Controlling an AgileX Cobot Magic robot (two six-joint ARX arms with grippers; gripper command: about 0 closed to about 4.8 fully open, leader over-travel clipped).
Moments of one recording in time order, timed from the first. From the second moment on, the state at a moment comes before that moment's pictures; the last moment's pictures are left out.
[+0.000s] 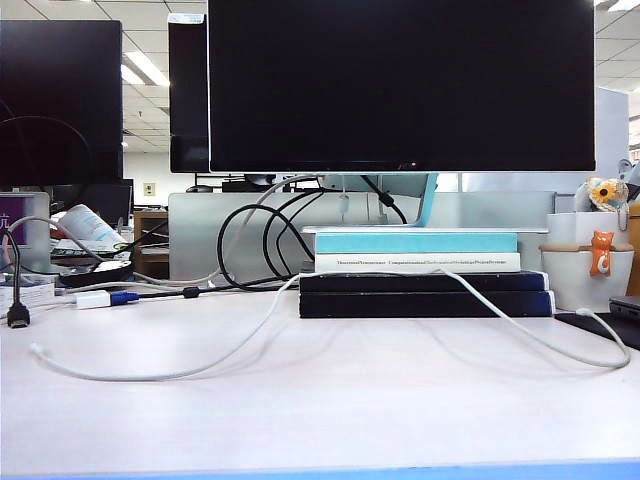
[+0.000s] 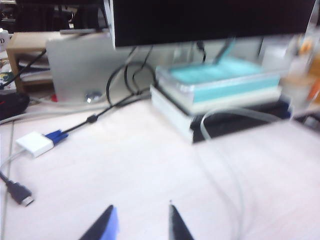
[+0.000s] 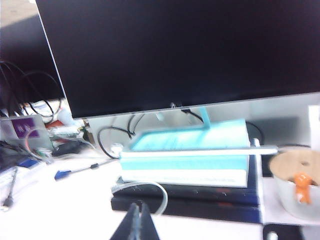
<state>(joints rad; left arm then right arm) -0.21 0.02 0.19 -0.22 0.22 0.03 0.18 0.01 0.15 0.06 -0.17 0.22</state>
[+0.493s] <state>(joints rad) -0.21 0.01 0.12 -0.12 0.07 0.05 0.18 0.01 0.01 0.02 0.12 0.13</state>
